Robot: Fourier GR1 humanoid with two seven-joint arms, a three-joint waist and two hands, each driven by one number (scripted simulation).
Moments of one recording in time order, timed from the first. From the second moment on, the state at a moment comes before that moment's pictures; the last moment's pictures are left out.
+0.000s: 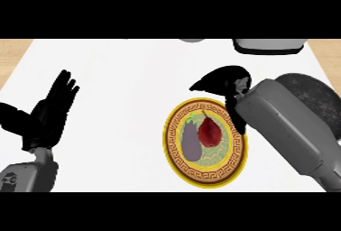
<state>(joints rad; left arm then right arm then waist) -0.17 0.22 0.06 -1.58 0.16 0.09 0.22 -0.92 -0.38 0.58 -1.17 0.51 0.94 0.25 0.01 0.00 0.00</state>
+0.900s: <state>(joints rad) -0.18 0.20 0.06 -1.60 0.13 0.09 0.26 -0.84 -0.19 0.59 -1.22 0.75 0.95 0.39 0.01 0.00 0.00</state>
